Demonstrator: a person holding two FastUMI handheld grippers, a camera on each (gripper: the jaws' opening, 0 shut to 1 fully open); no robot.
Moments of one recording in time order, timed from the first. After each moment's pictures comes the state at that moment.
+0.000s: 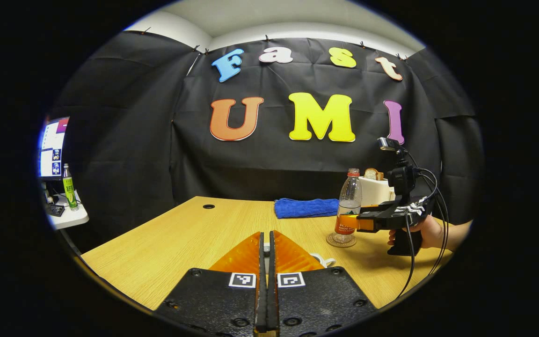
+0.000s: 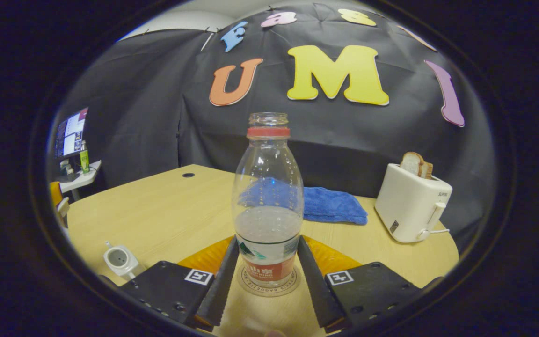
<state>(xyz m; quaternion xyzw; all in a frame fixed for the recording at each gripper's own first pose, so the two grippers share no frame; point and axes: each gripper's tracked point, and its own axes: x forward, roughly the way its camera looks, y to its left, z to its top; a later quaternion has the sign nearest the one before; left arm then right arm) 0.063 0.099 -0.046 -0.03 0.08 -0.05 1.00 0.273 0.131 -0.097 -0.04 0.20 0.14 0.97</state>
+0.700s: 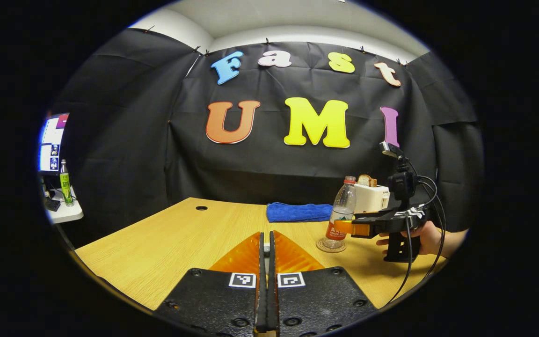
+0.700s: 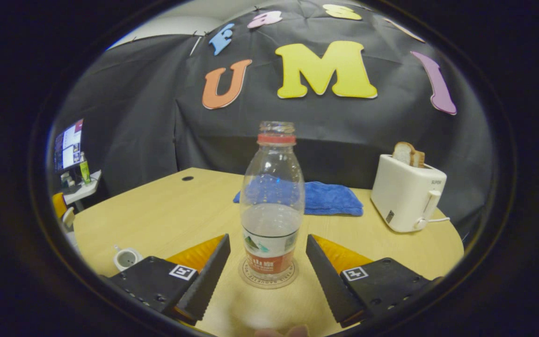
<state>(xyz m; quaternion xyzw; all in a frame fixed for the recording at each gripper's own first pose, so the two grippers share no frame) 0.061 0.075 -0.035 -0.05 0.06 -0.06 0.99 0.249 0.115 -0.084 0.00 0.20 0.13 0.97</state>
